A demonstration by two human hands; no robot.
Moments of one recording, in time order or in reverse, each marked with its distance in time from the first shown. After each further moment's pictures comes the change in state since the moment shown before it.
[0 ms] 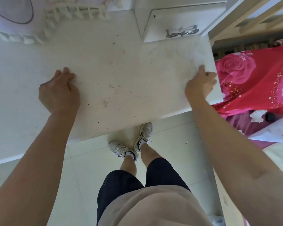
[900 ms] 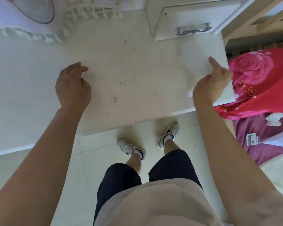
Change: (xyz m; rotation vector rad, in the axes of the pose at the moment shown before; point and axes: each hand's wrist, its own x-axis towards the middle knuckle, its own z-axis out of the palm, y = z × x) left_hand -0.003 0.006 -0.019 -0.107 -0.063 0.071; right_hand -0.032 0.004 -0.005 0.382 0.343 -0.259
